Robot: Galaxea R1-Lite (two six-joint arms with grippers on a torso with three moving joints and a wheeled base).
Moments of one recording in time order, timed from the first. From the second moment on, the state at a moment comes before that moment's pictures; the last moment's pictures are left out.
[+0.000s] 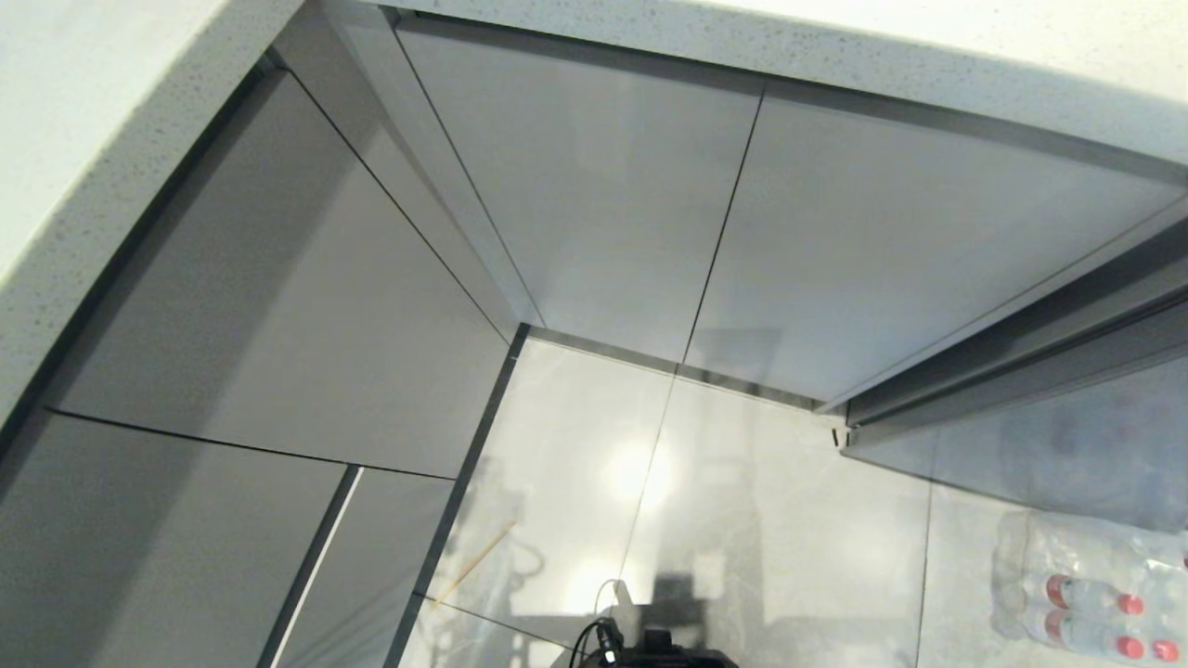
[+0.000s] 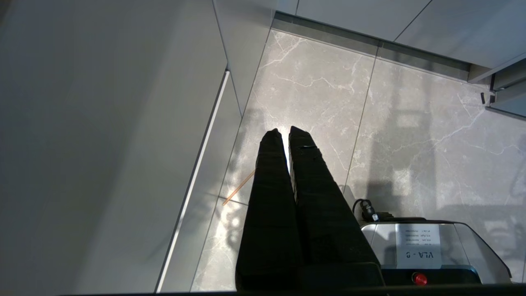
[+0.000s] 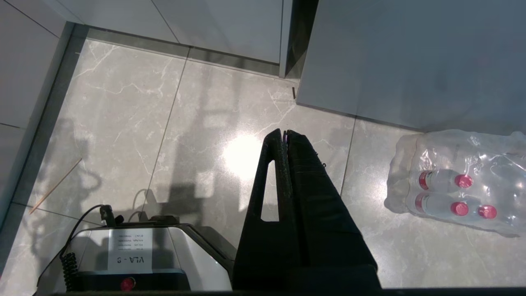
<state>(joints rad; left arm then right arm) 0.00 0.00 0.00 0.00 0.00 0.00 0.00 0.00 0.00 0.00 -0.02 0.04</state>
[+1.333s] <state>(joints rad) 0.00 0.00 0.00 0.00 0.00 0.00 0.00 0.00 0.00 0.00 -0.02 0.04</state>
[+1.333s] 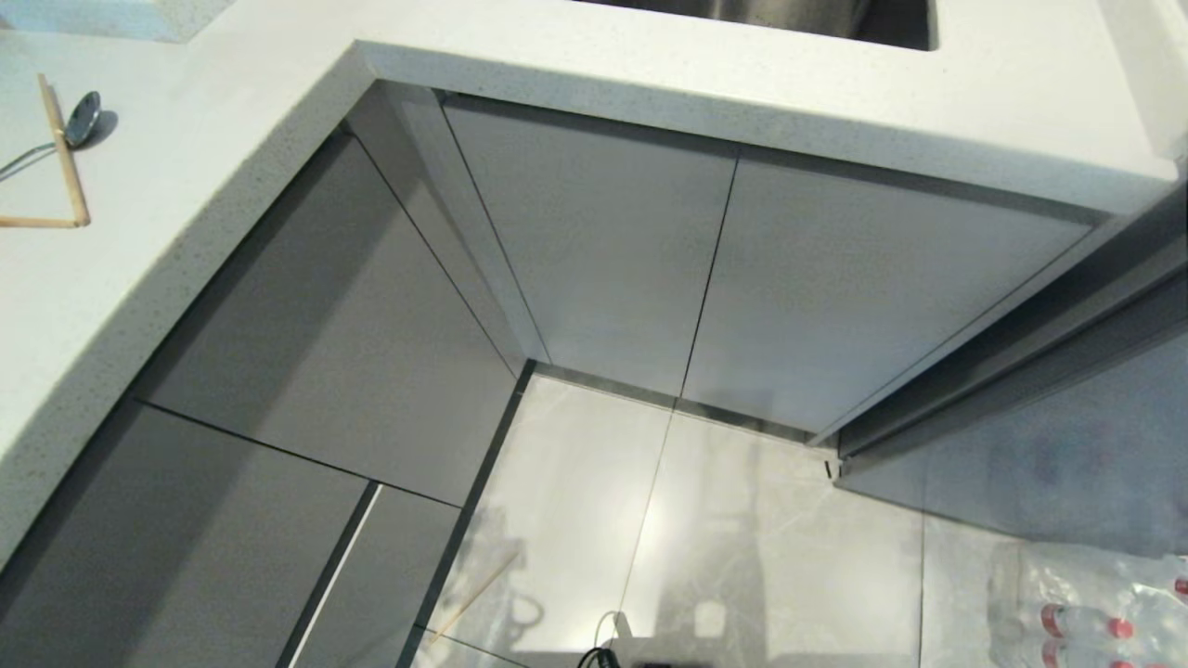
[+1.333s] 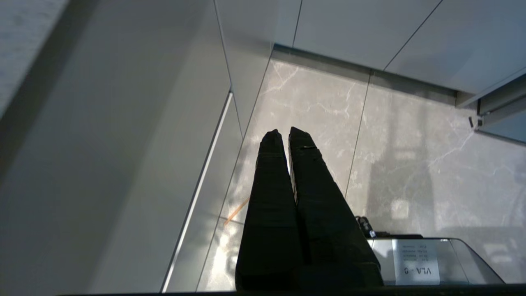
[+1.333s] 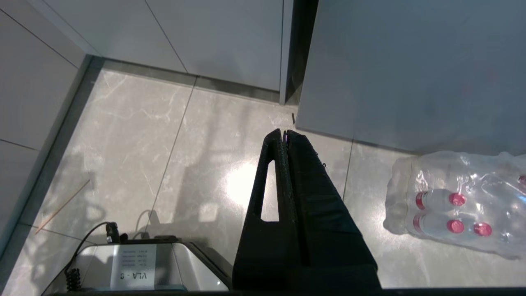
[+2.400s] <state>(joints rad) 0.00 0.00 0.00 0.00 0.00 0.00 0.00 0.00 0.00 0.00 -0.02 0.04</state>
